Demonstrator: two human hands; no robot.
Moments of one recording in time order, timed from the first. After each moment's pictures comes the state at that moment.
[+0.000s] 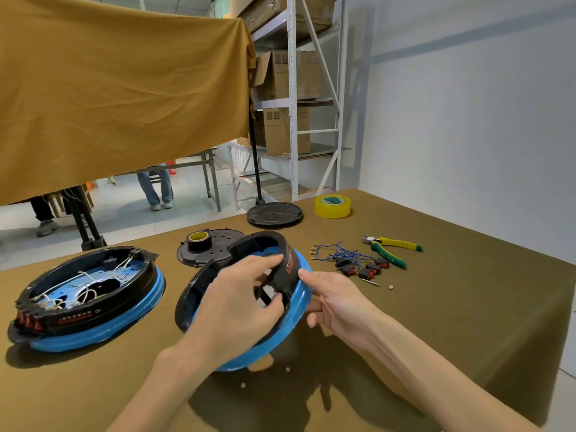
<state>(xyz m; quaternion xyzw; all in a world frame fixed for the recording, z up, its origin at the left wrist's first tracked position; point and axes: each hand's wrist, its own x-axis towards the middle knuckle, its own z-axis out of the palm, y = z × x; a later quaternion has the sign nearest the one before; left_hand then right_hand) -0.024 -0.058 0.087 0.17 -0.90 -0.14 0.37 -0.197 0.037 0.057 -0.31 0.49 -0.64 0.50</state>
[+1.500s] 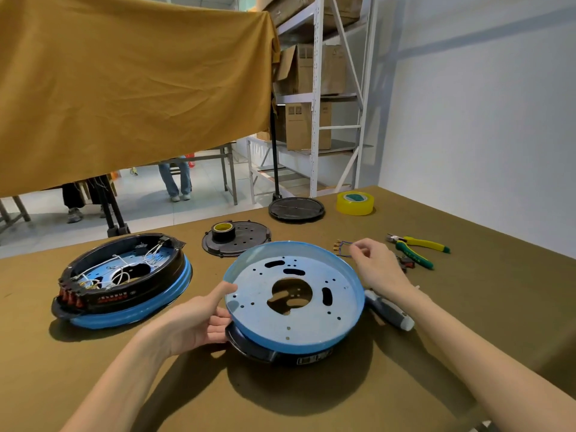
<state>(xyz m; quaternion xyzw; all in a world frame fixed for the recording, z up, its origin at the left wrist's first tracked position) 0.033 -0.153 0.039 0.46 -0.56 -0.68 0.09 -0.271 -0.003 0.044 -0.39 0.81 -0.44 0.06</state>
